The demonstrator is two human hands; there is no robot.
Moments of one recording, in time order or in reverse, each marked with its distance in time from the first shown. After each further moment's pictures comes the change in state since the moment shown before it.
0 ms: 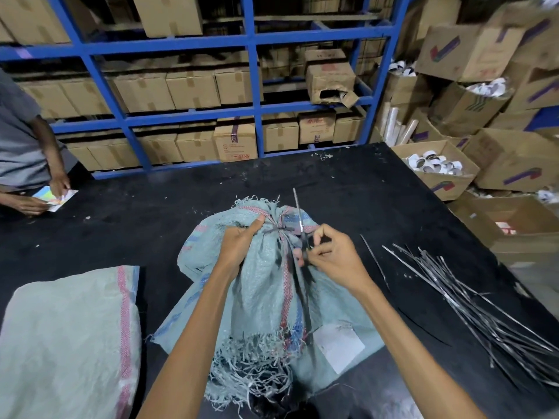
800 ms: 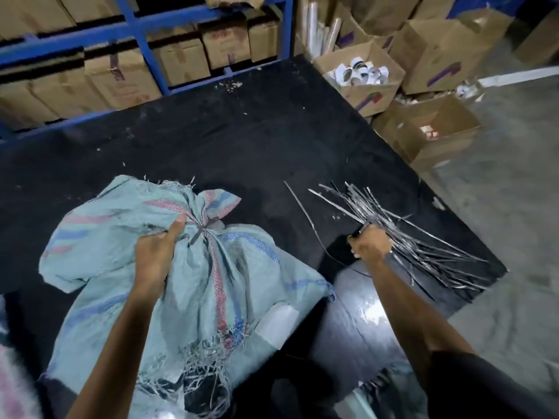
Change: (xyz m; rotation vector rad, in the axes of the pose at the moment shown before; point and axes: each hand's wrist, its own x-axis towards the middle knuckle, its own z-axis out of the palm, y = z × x) left_hand 0.036 -0.052 0.098 0.329 0.151 -0.049; right_hand -0.021 0.222 -0.247 -0.884 0.591 1.054
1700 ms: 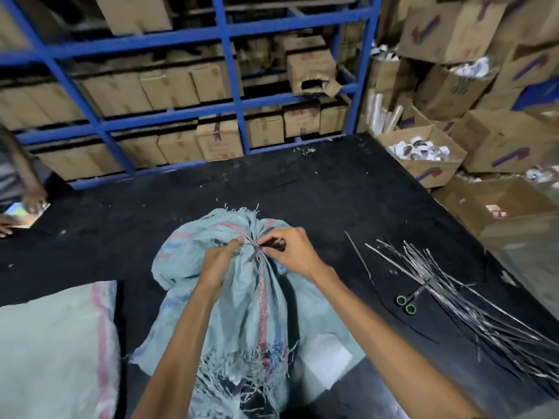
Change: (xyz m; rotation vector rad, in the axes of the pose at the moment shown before) left_hand -0.033 0.024 -0.074 -0.289 -0.071 -0.134; right_hand -0.228 -0.204 -0.018 0.536 -0.210 -1.427
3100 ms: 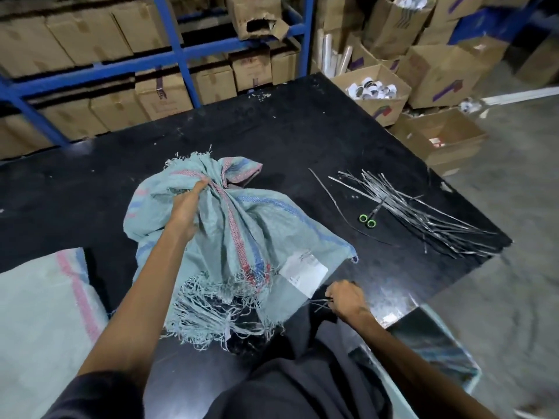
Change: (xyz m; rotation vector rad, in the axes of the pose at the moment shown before) left_hand -0.022 -0.014 -0.021 -0.006 -0.160 -0.071; right_hand -0.300 0.061 0.049 -0.748 -0.371 0.846
